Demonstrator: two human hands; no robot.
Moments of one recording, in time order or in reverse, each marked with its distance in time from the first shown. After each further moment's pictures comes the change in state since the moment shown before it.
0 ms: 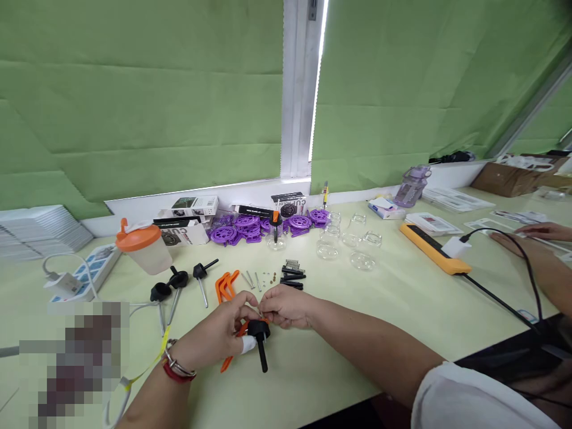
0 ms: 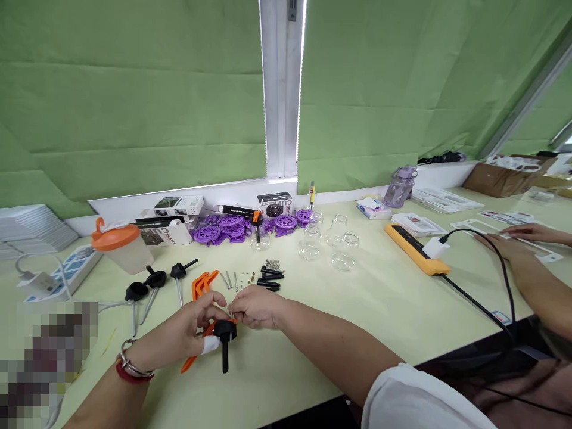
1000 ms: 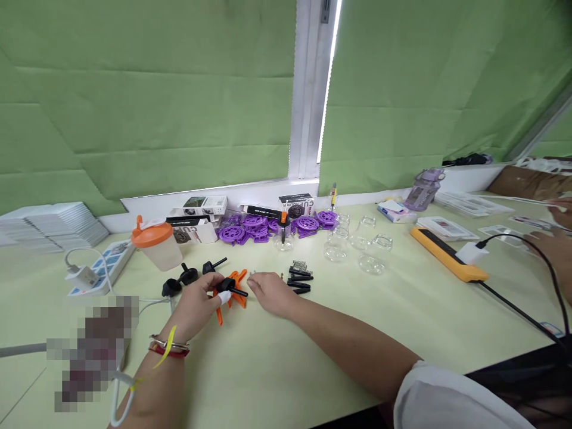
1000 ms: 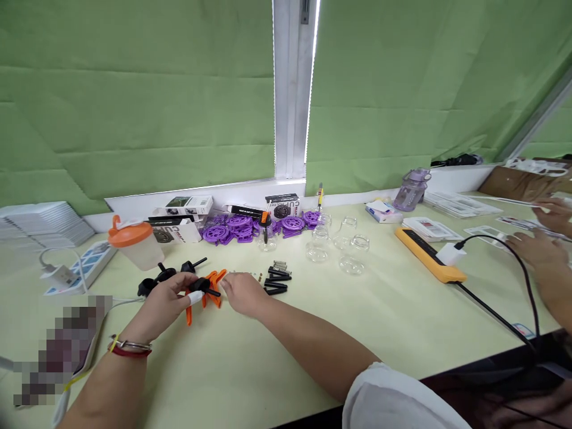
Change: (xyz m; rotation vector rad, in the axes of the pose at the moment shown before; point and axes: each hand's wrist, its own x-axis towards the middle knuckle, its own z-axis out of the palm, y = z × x) left_hand 0.000 -0.053 -0.049 0.147 0.657 -0.134; right_hand 0.047 -0.013 0.020 -1.011 0.395 -0.598
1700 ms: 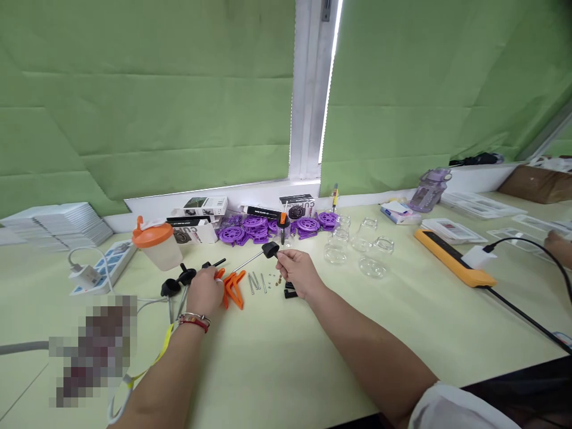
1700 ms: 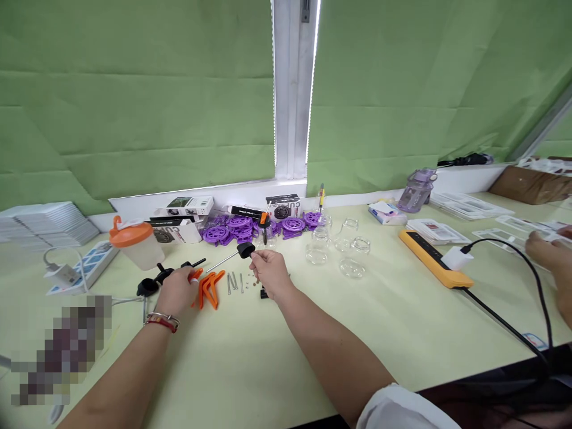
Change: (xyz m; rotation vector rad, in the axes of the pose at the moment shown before) left_hand 0.040 -0.004 0.025 0.594 0.255 -0.165; right_hand -0.006 0.017 -0.053 1.117 0.428 0.380
